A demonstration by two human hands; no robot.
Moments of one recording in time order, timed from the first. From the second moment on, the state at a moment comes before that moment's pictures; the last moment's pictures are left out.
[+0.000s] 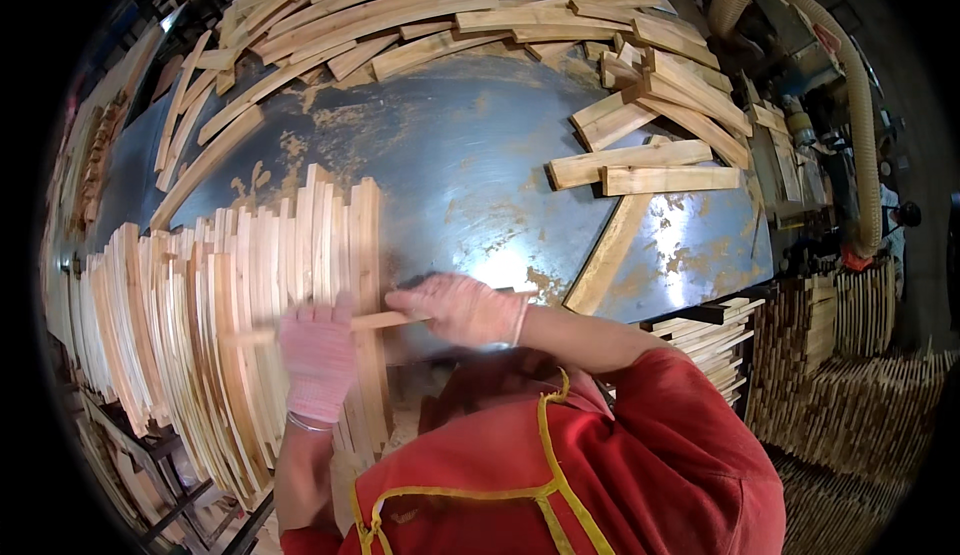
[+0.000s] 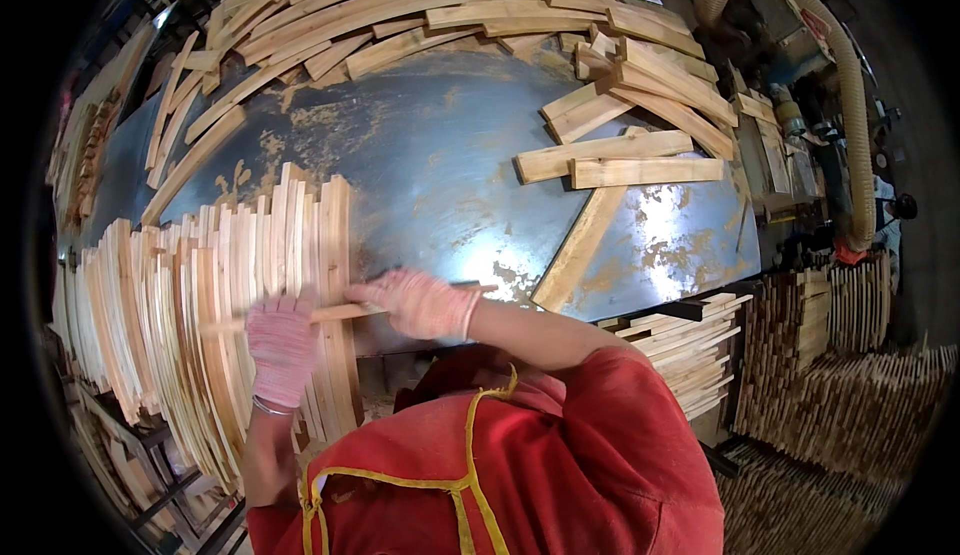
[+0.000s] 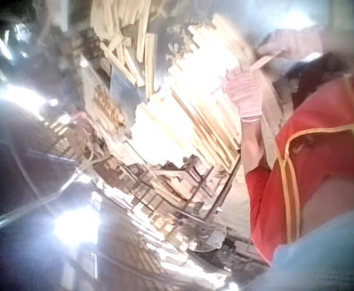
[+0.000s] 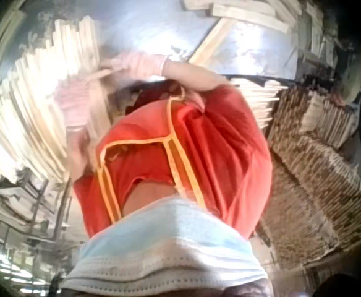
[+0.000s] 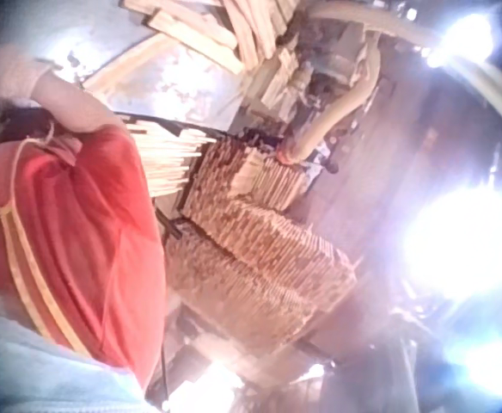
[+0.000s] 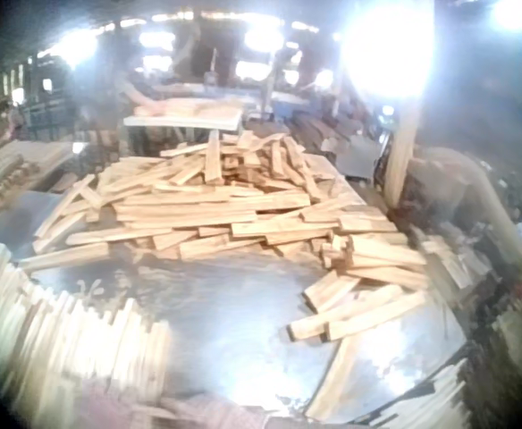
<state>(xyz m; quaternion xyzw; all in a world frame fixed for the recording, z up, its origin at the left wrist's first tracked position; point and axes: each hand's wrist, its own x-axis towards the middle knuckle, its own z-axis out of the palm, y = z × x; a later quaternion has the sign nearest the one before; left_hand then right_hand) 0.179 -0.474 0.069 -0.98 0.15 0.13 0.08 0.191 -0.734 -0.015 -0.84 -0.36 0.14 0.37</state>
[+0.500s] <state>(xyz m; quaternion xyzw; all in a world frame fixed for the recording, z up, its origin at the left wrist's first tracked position) 0.071 -0.233 0.005 -0.97 -0.19 -0.06 0.12 0.255 -1.078 -0.064 -1.00 0.02 0.02 -0.10</state>
